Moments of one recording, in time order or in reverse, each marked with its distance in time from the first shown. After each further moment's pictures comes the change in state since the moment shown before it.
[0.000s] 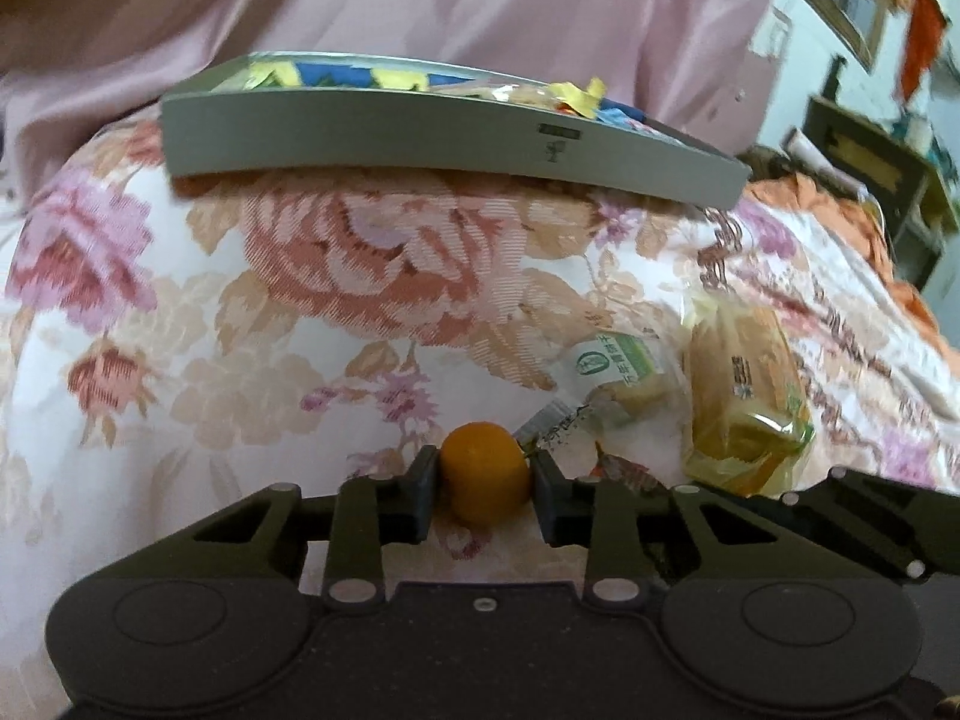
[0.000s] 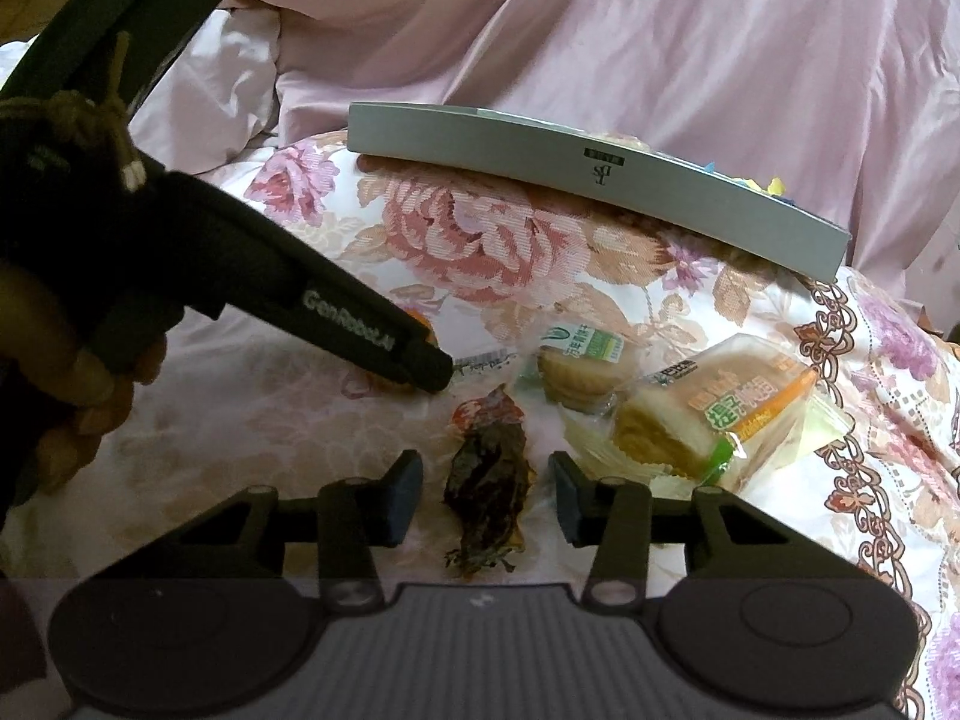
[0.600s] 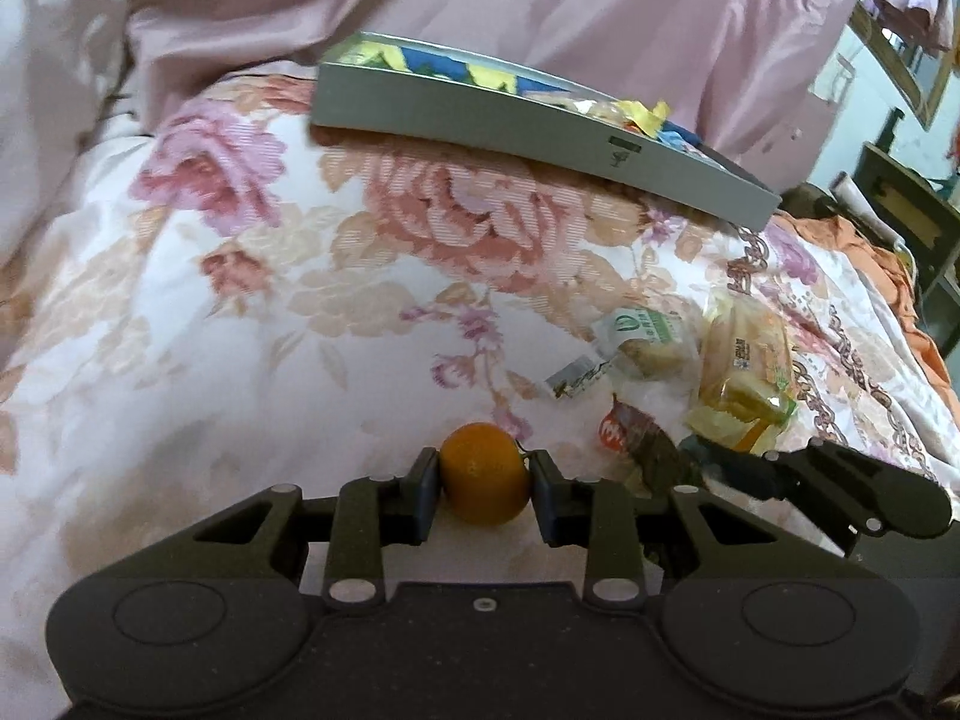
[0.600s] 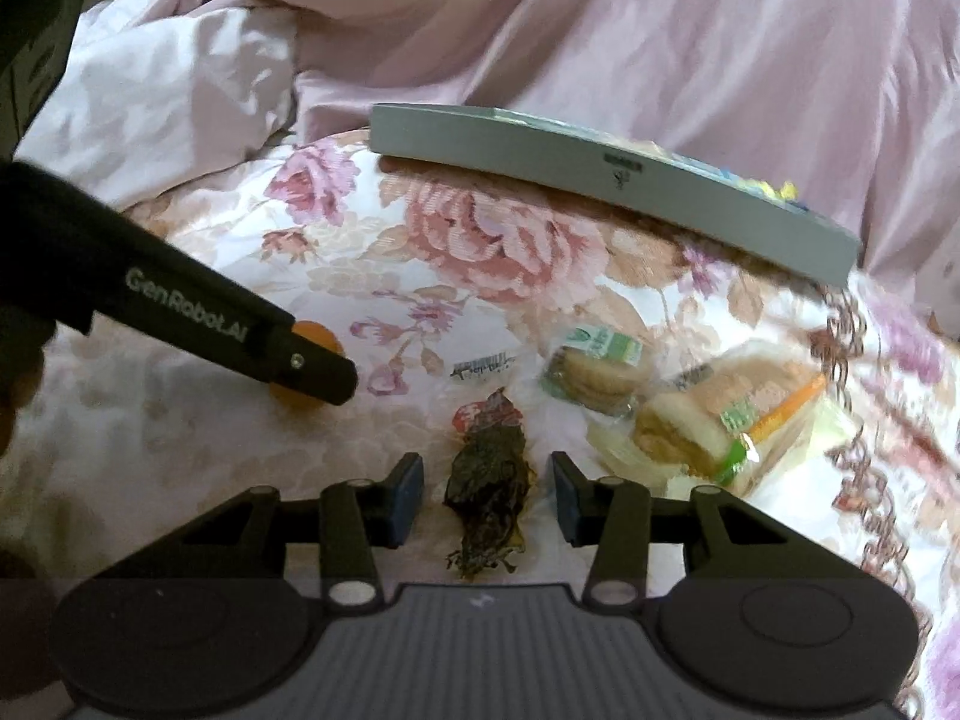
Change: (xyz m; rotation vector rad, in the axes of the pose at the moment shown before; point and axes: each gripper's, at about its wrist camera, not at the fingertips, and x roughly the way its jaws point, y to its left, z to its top) left arm -0.058 0.010 -0.033 -0.139 0.002 0.086; right arm -0.006 0.010 0.002 -0.045 0.002 0.010
